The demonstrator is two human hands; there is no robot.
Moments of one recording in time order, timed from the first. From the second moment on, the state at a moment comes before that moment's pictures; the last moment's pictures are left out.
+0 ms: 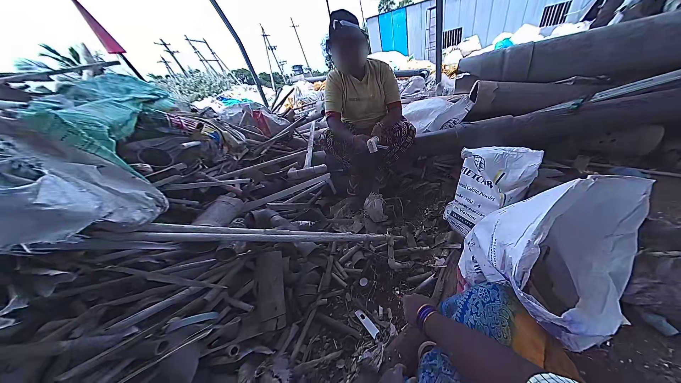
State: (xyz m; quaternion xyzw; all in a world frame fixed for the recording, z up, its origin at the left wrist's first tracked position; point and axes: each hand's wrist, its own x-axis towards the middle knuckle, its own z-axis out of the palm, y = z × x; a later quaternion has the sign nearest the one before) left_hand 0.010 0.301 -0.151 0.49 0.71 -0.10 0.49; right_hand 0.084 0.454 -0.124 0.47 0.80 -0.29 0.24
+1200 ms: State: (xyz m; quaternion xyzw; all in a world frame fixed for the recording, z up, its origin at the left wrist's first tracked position) left_hand -0.026 0.305 -0.147 0.42 0.70 -0.04 0.58; right_hand 0.056 0.592 -0.147 0.54 0.77 -0.16 0.32
